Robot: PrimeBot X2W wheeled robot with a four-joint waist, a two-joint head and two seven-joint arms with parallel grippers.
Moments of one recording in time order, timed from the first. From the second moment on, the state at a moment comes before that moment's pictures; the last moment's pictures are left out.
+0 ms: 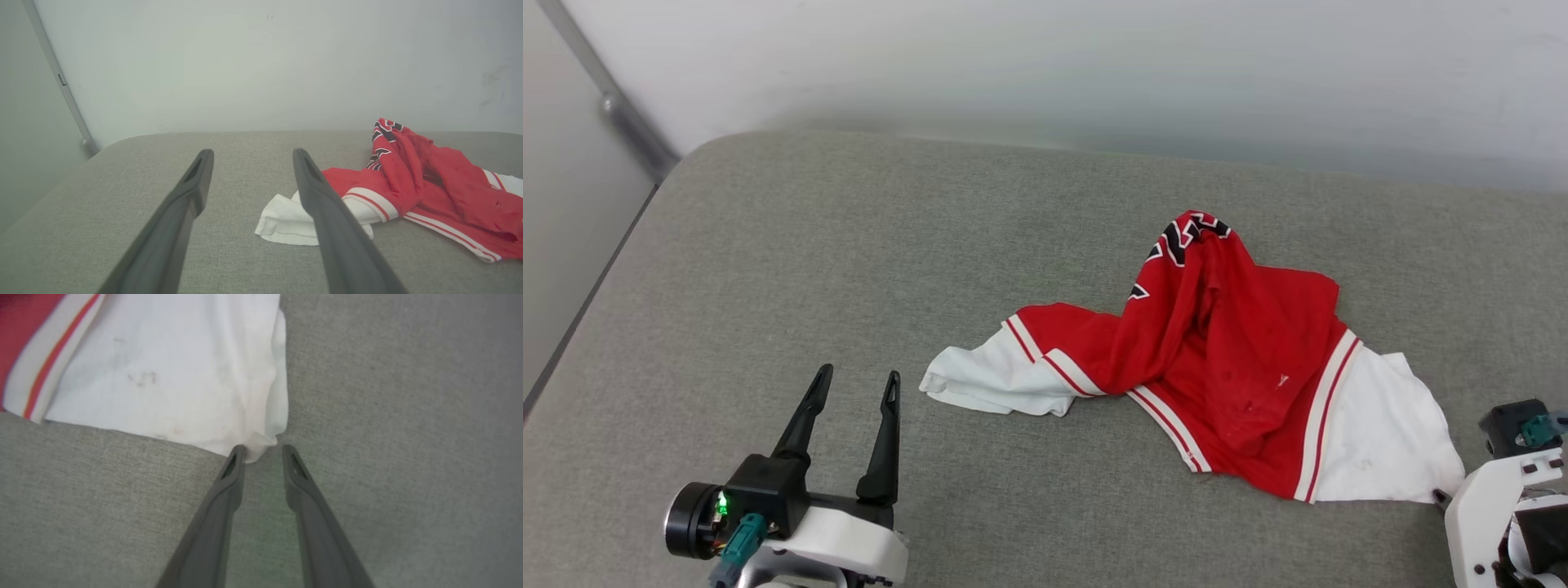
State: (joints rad) left arm -0.03 0.19 -0.19 0.04 -0.21 0.02 -0.26; right arm -0.09 -0.39 0.01 0.23 0.19 0.13 0.67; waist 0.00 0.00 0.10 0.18
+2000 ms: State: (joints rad) left arm -0.13 0.40 -0.13 -0.06 -0.39 0.03 0.45; right arm 0.02 -0.32 -0.07 -0.10 0.14 0.13 0.40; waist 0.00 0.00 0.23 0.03
